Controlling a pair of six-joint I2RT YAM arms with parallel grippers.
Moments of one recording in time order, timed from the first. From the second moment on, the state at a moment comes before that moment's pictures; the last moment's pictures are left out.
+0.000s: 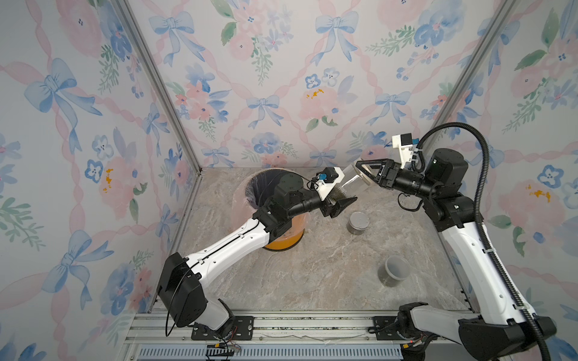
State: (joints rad) left arm -0.78 1.48 1.31 0.21 0.41 0.08; right arm 0.20 1.22 1.46 -0.36 -0.80 0.68
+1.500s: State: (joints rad) left arm -0.64 1.63 1.44 0.42 0.75 -0.18; right arm 0.17 1.42 1.68 -0.26 -0.99 0.59
